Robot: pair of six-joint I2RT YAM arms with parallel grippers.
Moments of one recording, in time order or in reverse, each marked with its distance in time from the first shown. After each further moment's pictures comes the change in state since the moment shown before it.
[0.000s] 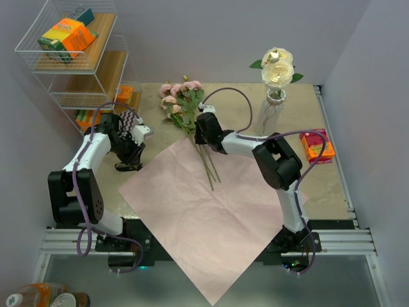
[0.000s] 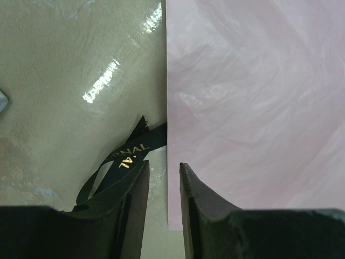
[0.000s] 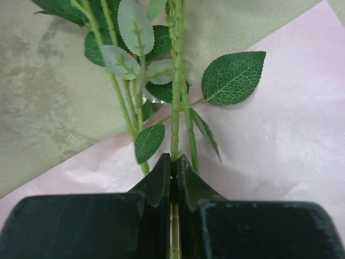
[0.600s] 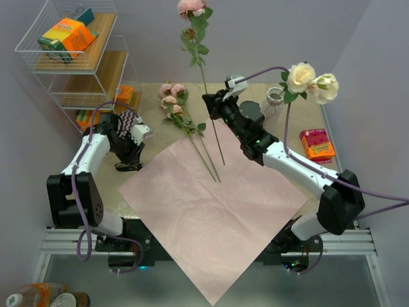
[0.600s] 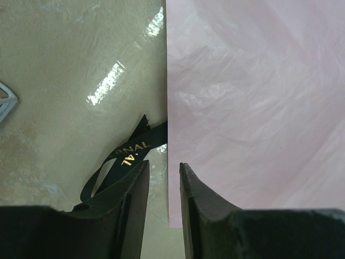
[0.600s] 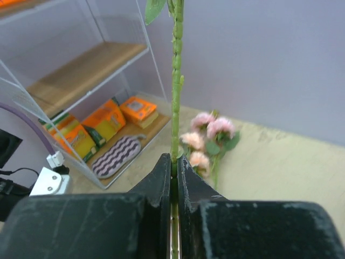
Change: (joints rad) left arm 0.000 -0.028 0.002 -0.006 0.000 0.000; right arm 0.007 -0.654 -0.259 0.333 -0.056 -0.258
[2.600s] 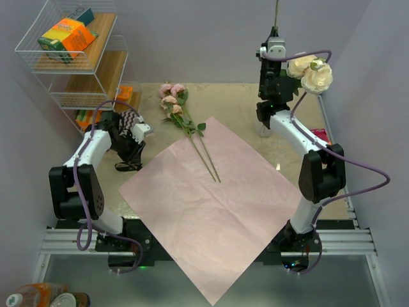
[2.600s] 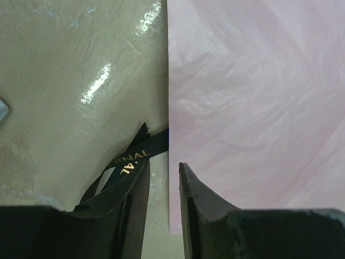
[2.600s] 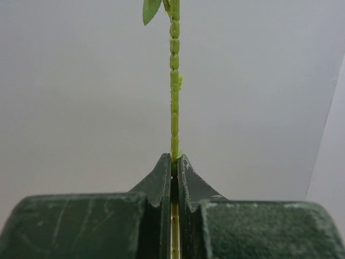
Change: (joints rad) left arm 0.000 0.069 0.034 -0.007 0.018 0.001; right arm -0.362 0.272 0.311 0.658 0.189 -0.728
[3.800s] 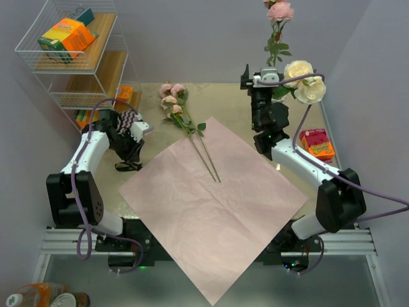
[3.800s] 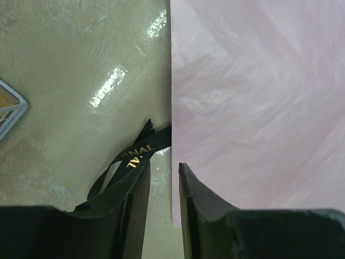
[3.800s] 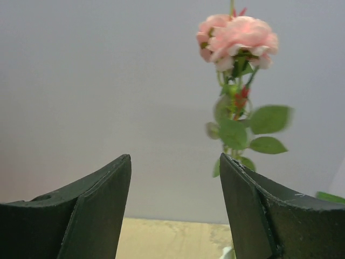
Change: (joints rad) left arm 0.000 -0.048 0.013 -0.017 -0.007 -0.002; right arm 0.145 -0.273 -0.395 -0.109 0.125 0.137
